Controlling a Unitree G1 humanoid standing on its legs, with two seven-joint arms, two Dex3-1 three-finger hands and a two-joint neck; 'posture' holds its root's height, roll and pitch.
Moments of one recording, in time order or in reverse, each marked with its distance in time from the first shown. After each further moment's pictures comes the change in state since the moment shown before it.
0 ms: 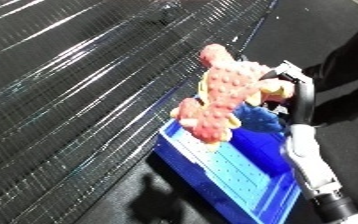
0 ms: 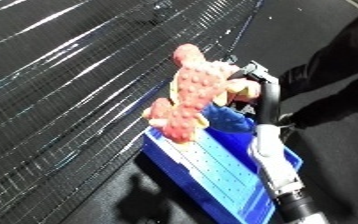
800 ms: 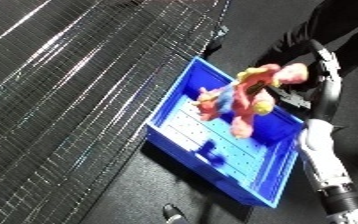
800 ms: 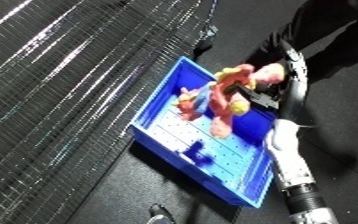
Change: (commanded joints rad) left arm 0.021 0.009 -0.001 0.001 0.028 -0.010 -0.022; right arm 0.064 0.001 -0.119 0.073 -0.061 -0.001 -0.101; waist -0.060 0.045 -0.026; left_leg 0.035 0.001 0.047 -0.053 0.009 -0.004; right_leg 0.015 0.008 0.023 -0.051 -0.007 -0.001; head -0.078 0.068
